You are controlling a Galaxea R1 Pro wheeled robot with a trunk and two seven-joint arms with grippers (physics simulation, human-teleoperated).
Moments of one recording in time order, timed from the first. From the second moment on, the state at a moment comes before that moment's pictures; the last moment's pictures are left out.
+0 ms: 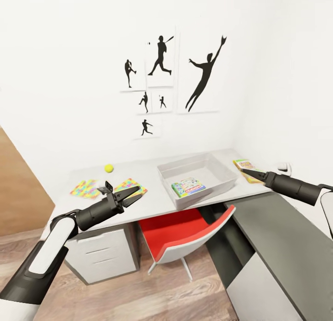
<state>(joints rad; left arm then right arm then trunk) -0.50 0.23 -0.15 -1.47 1.27 0.85 -0.55 -0.64 -0.43 -0.24 -1.47 -0.69 0.99 0.65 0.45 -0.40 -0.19</state>
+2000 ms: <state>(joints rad) -0.50 0.23 -0.15 -1.53 1.27 0.85 -0.55 -0.42 -0.43 -0.29 -1.47 -0.68 0.99 0.65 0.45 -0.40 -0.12</state>
